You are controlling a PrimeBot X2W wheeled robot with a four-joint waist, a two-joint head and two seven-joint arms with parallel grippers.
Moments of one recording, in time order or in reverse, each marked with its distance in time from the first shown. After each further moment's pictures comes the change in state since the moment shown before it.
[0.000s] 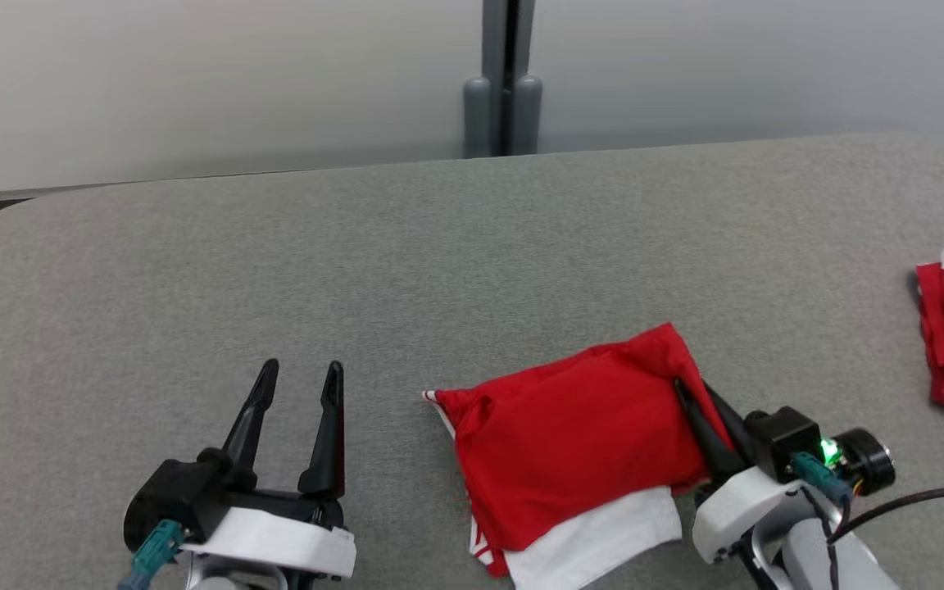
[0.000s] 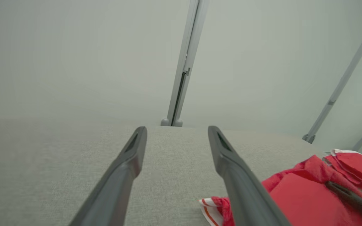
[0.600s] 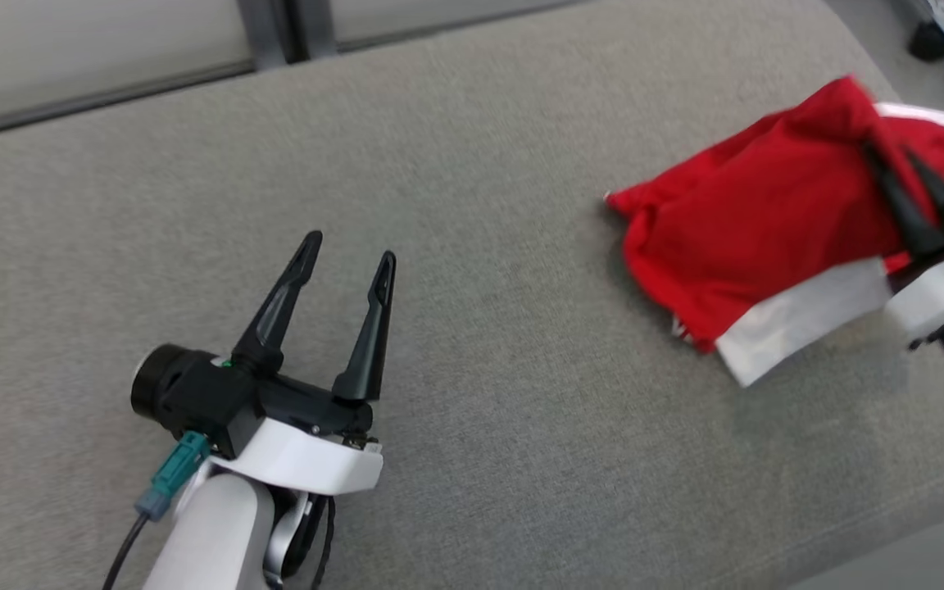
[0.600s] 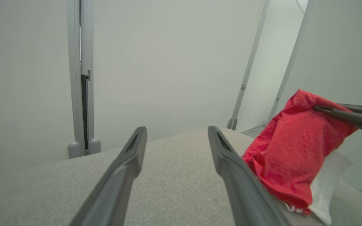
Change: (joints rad) left arm -0.202 0.003 -0.063 -0.069 0.104 -0.062 -0.002; right arm -0.322 -0.406 0.081 -0.177 0.005 0.001 0.072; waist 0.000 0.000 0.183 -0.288
